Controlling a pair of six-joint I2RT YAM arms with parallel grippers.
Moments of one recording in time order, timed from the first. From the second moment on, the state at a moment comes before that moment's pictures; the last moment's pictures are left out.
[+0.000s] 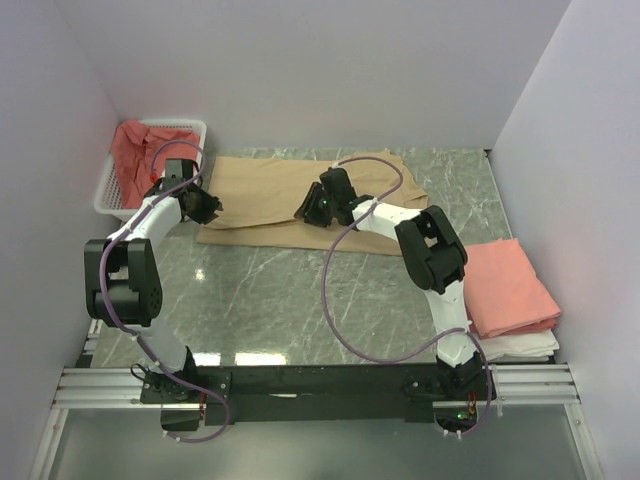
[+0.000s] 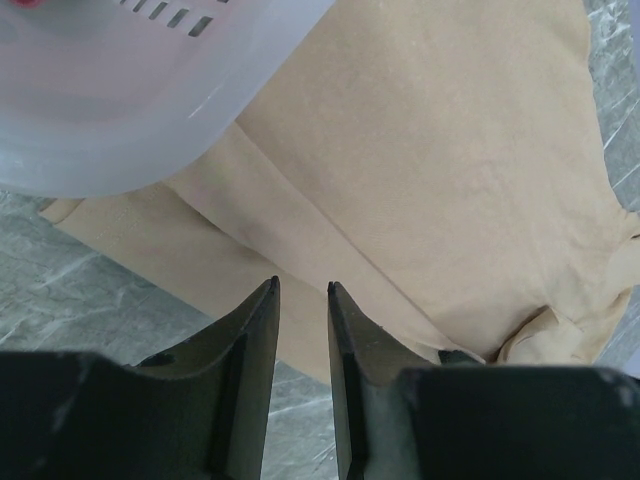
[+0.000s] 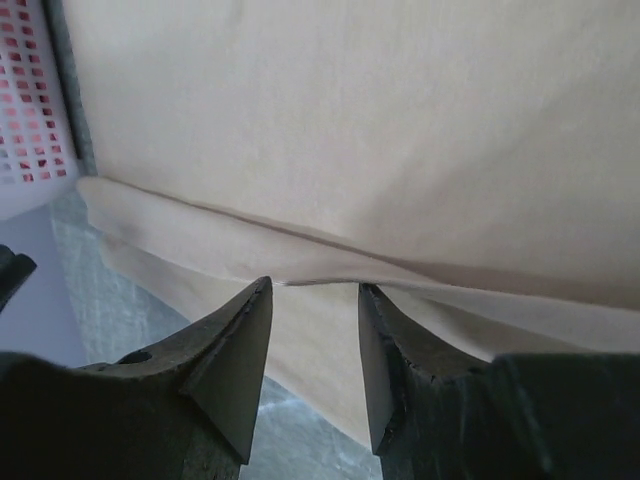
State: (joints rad) left arm 0.01 1.71 1.22 -0.41 0.03 -0.93; right arm 0.56 2.18 1.52 -0.02 -0.15 0.88
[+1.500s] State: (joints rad) left arm -0.02 1.59 1.00 -0.36 -0.33 -1.00; right arm 0.31 1.43 0.76 -0.17 -0.05 0.83
